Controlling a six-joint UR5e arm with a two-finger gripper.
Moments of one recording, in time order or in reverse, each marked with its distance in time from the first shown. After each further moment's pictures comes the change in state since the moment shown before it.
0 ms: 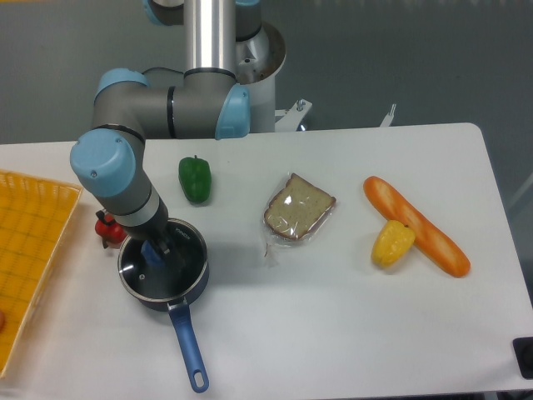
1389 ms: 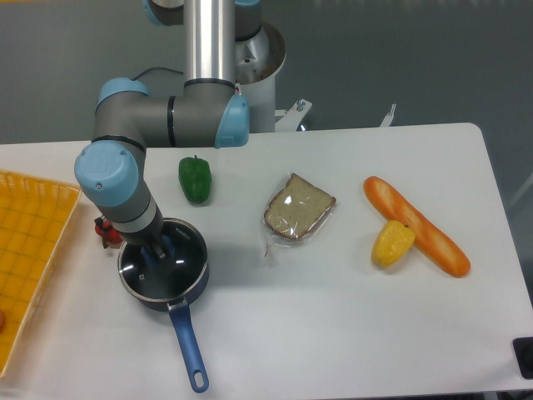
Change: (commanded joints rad) arm 0.006 -0.006 0.000 -0.011 -0.064 -0.002
